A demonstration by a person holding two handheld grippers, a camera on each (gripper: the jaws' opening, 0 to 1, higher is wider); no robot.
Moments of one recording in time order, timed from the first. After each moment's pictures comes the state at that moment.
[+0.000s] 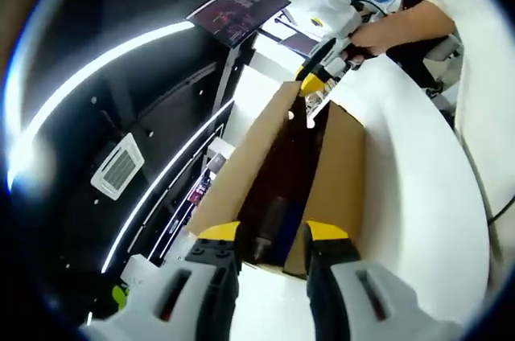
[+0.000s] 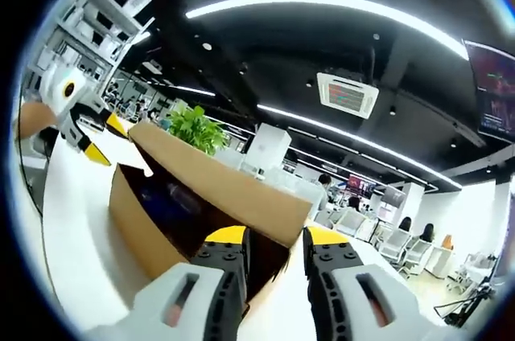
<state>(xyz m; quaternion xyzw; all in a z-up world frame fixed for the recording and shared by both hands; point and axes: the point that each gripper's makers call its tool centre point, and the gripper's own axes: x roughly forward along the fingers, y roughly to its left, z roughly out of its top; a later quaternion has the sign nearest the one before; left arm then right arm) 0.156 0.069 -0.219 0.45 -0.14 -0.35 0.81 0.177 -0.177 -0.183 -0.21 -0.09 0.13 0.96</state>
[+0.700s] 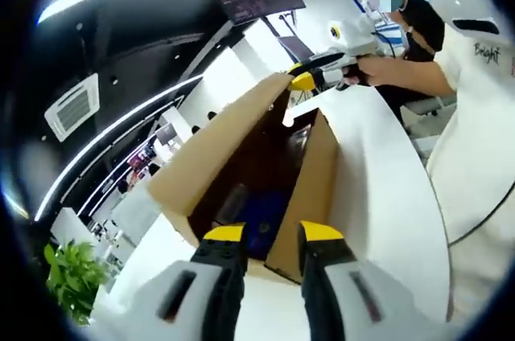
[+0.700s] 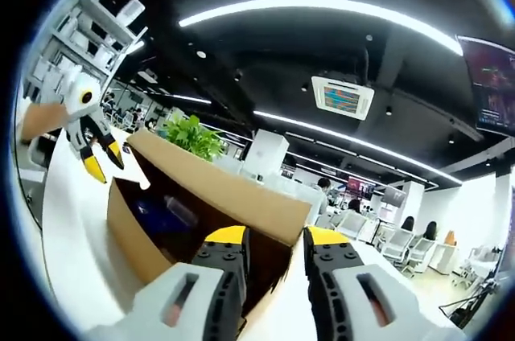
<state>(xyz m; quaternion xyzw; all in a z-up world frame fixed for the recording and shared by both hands) 0.170 0.067 -0.229 0.34 0.01 -0.49 0.80 0.181 -0.176 -0.171 -0.19 -0.10 0.13 0.97</state>
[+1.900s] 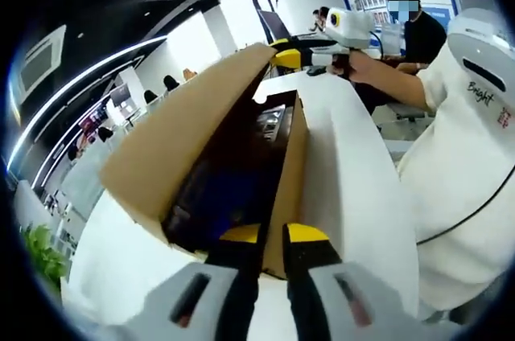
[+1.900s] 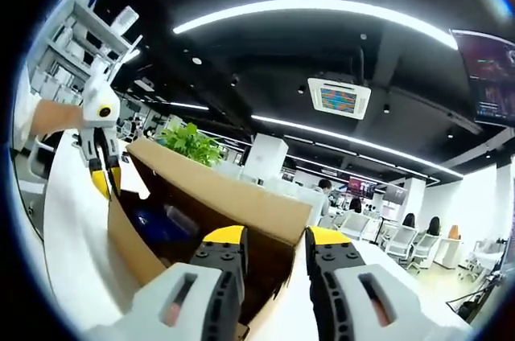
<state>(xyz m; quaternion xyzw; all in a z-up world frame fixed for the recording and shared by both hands) 0.175 0.060 -0.254 0.32 0.15 -0.57 0.74 0.183 -0.174 -0.166 -0.17 -0.11 0.14 0.97</state>
